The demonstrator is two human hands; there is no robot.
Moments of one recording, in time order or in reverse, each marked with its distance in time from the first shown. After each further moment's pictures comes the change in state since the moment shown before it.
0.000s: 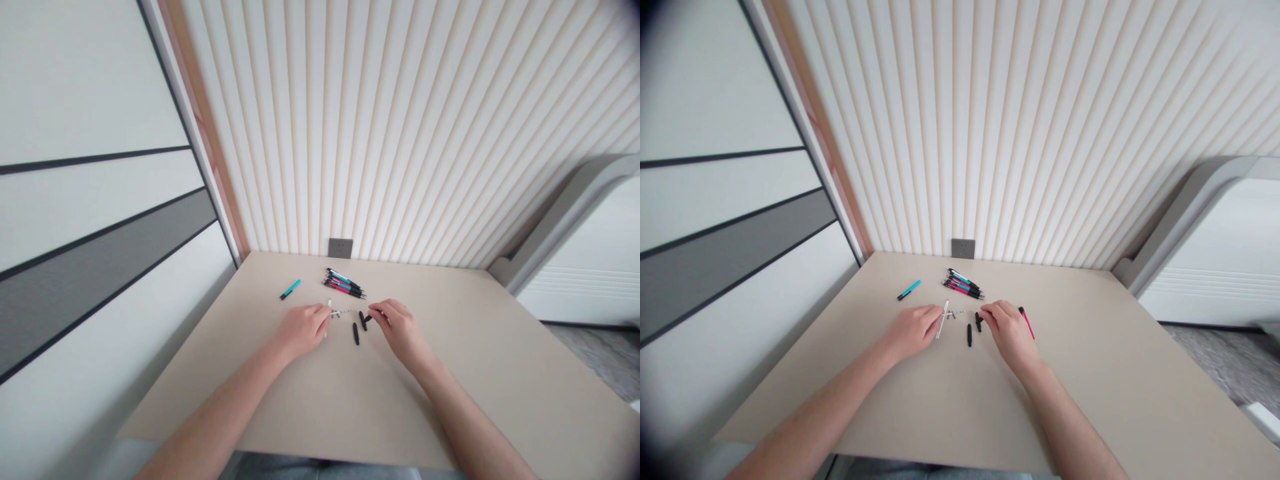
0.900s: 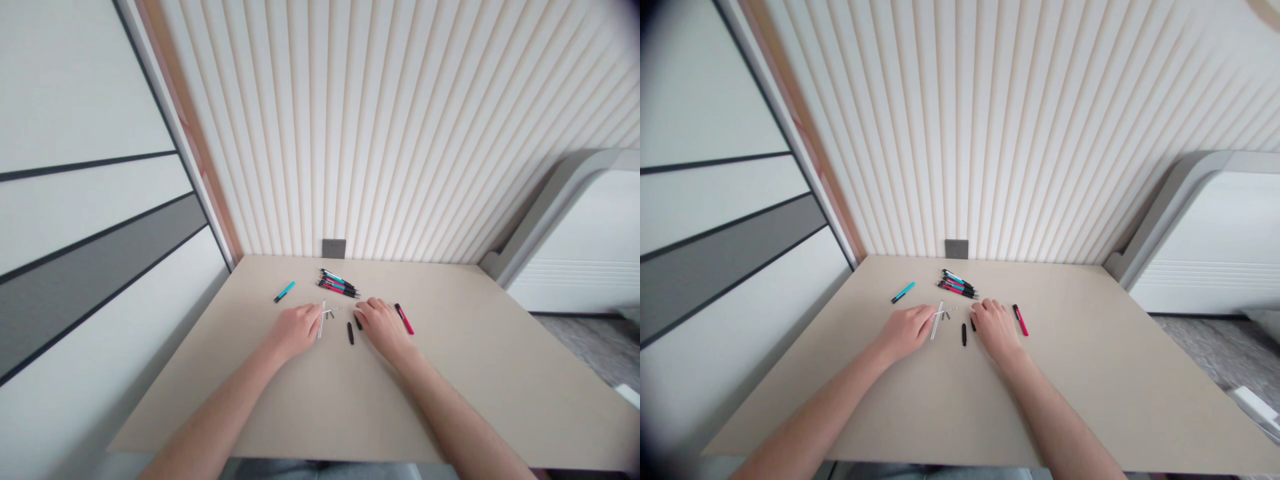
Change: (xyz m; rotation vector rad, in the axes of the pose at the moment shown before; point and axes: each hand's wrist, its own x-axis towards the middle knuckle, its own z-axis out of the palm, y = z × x) left_hand 0.001 -0.004 0.003 0.008 0.002 -0.042; right_hand 0.010 0.000 0.019 -0.389 -0.178 0.021
